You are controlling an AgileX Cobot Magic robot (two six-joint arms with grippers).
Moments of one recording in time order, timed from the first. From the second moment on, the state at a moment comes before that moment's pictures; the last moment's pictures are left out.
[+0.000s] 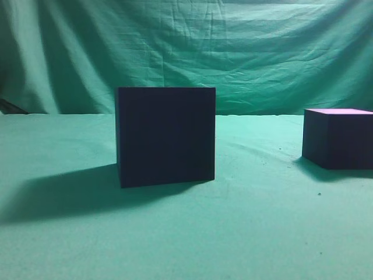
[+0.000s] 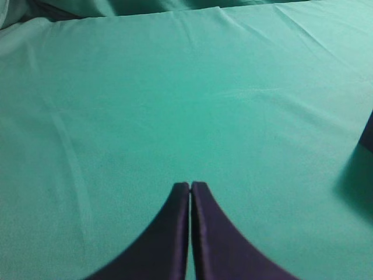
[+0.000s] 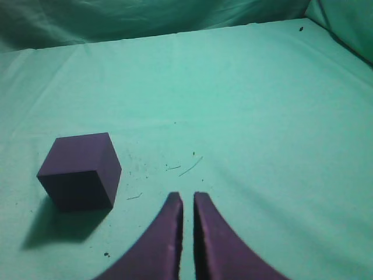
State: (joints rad) left arm -0.17 -0.02 0.02 0.09 0.36 -0.03; right arm 0.04 -0.01 0.03 0.10 0.39 0.02
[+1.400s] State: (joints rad) left arm -0.17 -0.02 0.02 0.09 0.36 -0.03; right arm 0.12 0.82 -0.57 0.31 0.72 -0.27
